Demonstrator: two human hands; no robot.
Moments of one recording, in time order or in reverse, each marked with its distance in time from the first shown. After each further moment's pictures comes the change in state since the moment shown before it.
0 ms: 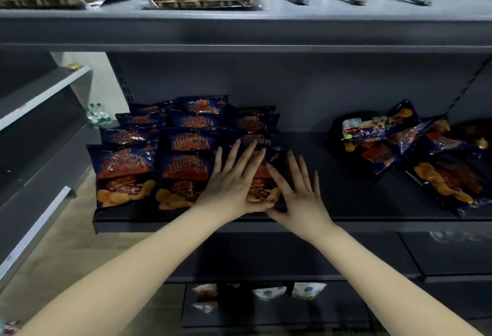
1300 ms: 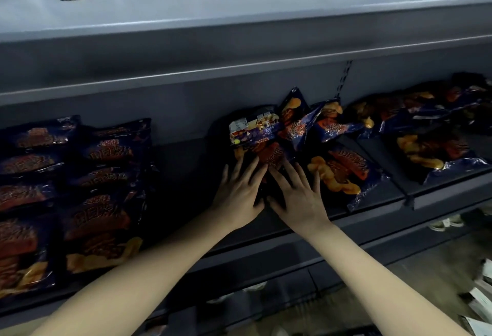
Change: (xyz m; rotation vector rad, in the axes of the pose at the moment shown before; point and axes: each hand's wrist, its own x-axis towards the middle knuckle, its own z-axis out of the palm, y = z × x) left_hand 0.164 0.202 0.063 -0.177 -0.175 0.220; right_hand -0.049 0.222 -0.042 -0.100 -0.041 0.377
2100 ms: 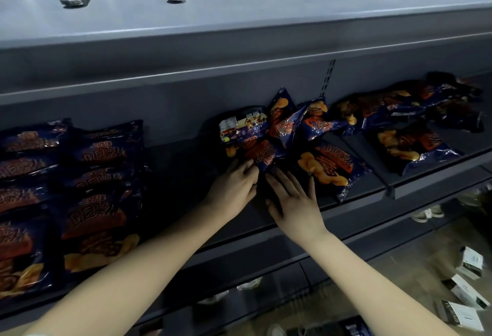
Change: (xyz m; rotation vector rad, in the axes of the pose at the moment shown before) left_hand -0.005 0.008 -0.024 -0.154 0.240 0.127; right_hand -0.035 -0.008 -0.010 0.028 0.127 -0.011
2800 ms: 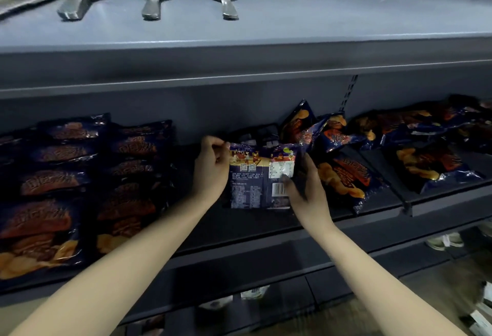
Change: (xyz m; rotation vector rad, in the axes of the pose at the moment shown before) left_hand -0.014 -0.030 -0.056 -0.736 0.534 -0.602; right_hand 0.020 -0.028 -0.031 0.931 0.115 0.251
